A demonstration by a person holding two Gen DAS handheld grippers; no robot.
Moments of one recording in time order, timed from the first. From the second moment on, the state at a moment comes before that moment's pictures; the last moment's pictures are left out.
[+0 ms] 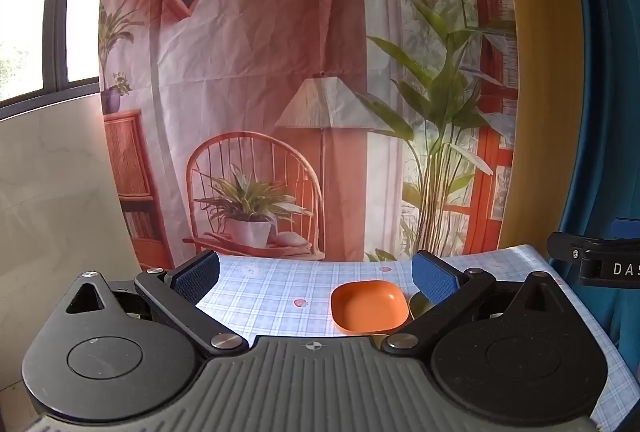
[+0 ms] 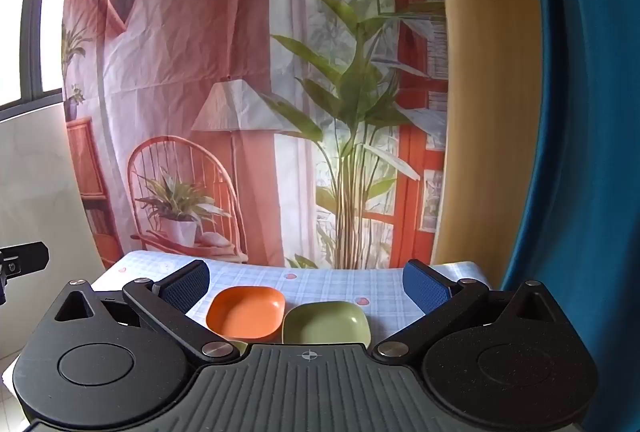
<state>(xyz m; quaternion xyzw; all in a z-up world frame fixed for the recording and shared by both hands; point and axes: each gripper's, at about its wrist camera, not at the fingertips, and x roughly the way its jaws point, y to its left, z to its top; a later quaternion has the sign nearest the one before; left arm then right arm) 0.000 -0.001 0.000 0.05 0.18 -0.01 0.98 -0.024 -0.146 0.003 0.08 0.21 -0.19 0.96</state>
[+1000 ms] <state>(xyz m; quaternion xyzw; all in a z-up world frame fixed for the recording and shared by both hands) -0.003 0.000 0.001 0.05 0.17 0.00 0.98 -0.025 -0.147 0.003 0.08 0.22 -0.19 0.95</state>
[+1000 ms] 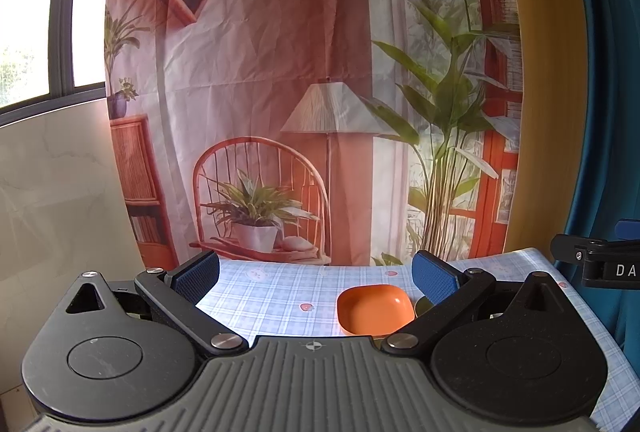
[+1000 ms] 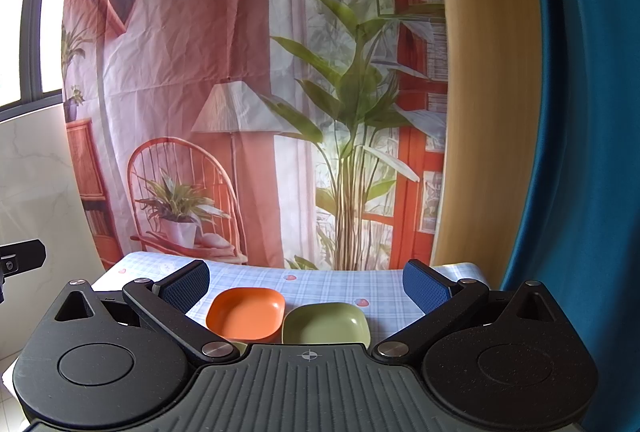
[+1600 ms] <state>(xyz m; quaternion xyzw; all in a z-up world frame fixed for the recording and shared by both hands) -0.004 0.000 0.001 0.05 0.17 0.00 0.98 -0.025 -0.148 0.005 0.08 0.22 -0.19 0.95</state>
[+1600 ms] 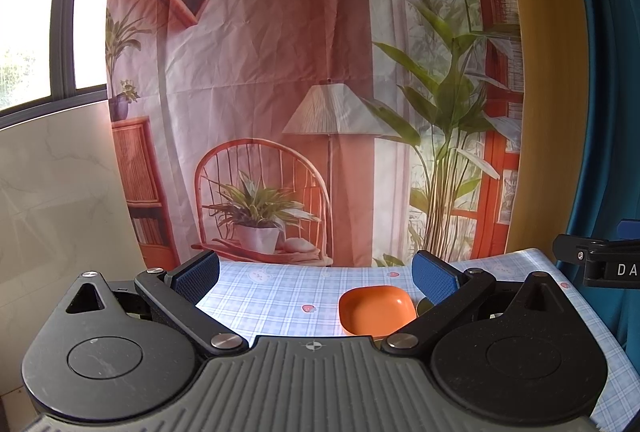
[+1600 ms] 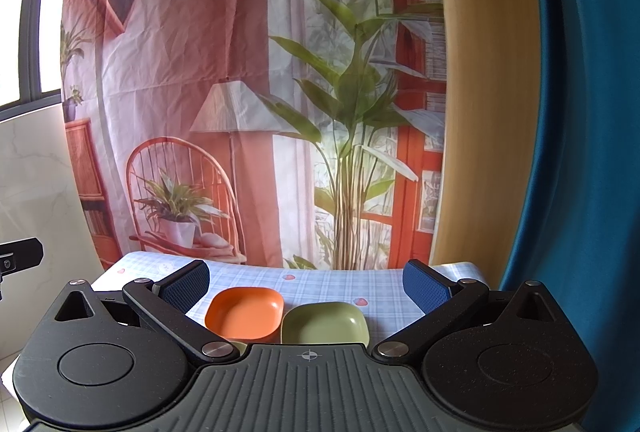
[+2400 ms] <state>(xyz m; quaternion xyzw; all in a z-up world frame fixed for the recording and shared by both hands) -0.006 -0.001 0.001 0.06 0.17 0.00 0.98 -0.024 -0.150 0.004 0.08 0.22 -0.19 0.95</state>
